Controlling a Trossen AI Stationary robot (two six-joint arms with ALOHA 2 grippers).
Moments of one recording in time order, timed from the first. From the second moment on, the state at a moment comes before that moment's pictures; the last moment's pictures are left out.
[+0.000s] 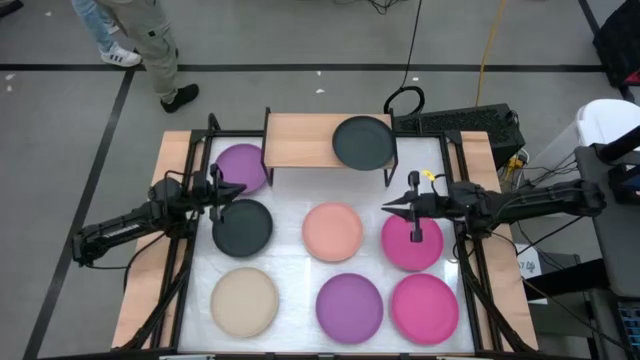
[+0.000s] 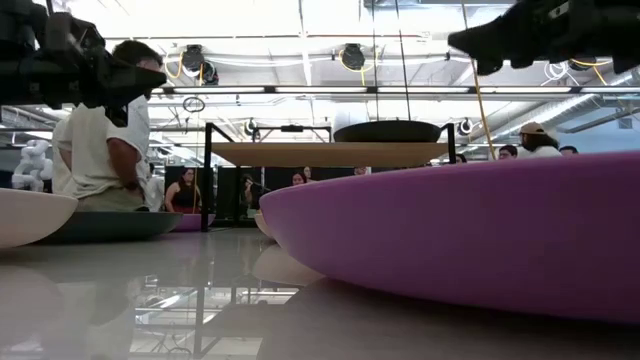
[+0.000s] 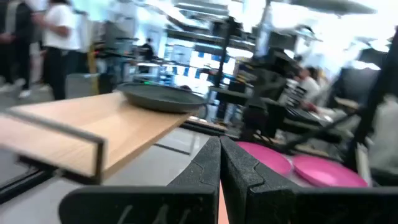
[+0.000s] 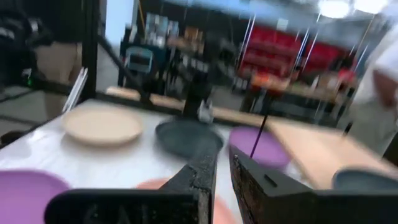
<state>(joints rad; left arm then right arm) 0.38 0.01 0.01 0.14 0.17 -0.21 0.03 0.66 0.24 0.43 0.02 -0.21</state>
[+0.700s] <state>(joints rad) 0.37 0.44 0.47 -0.22 0.00 0.02 0.03 0.63 0.18 0.60 0.03 -0.28</state>
